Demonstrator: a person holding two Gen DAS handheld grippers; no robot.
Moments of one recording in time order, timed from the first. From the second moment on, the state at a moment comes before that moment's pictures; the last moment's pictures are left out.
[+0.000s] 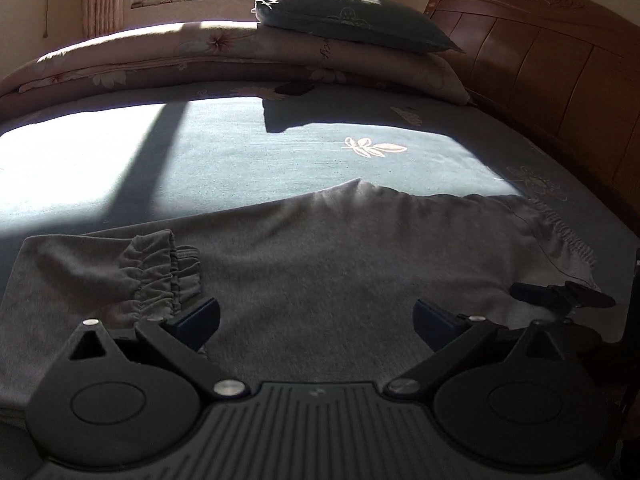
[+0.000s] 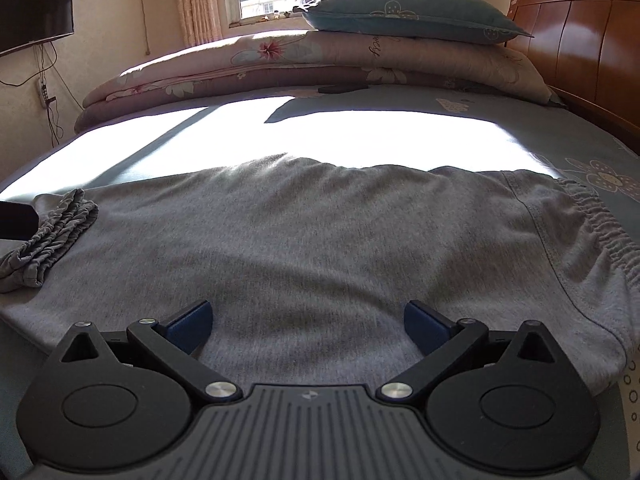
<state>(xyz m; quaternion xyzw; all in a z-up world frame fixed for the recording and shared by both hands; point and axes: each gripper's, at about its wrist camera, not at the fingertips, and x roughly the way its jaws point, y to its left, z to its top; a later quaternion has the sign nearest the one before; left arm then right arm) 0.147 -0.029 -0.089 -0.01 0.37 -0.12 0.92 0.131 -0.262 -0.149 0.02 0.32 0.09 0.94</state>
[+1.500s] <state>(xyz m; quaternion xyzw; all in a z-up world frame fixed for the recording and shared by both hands) 0.175 -0.096 -0.106 0.07 0.37 -0.10 0.92 0.118 -0.367 -0.141 0.18 0.29 0.03 0.94</state>
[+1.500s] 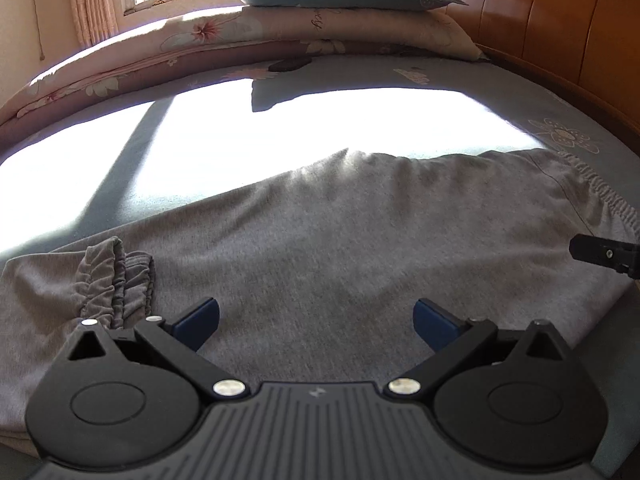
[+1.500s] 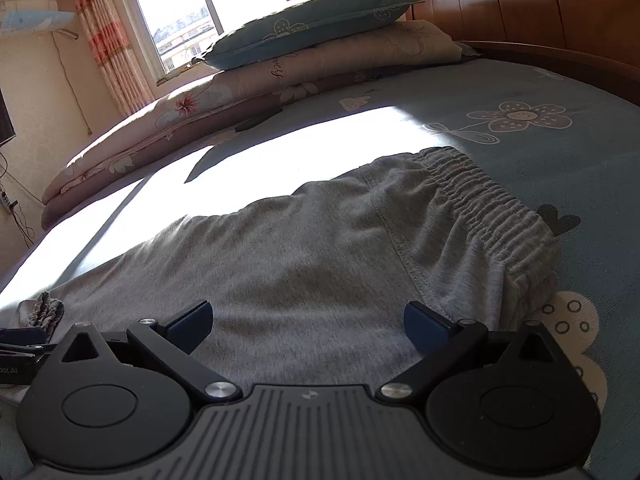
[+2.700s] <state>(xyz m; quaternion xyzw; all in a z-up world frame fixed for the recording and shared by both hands) 0.167 -0.109 -0.126 0.00 0.47 -0.09 0.88 0.110 -0.386 -0.137 0.24 0.29 0.05 0.93</state>
